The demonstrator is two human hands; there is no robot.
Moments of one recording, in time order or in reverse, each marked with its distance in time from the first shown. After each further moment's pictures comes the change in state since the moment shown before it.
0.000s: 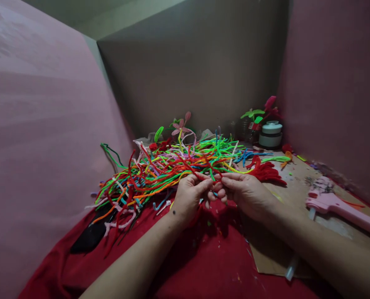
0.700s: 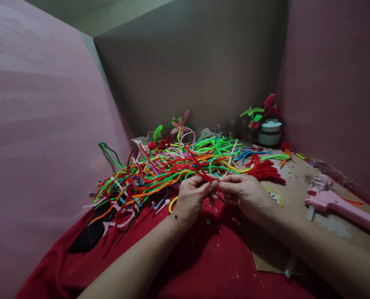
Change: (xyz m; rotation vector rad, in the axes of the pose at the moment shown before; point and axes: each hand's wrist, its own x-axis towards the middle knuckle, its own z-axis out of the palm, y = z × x) left_hand -0.002 -0.008 0.007 -0.073 0.015 0.041; right_hand -0.003 0.004 0.006 -0.150 0.154 -0.054
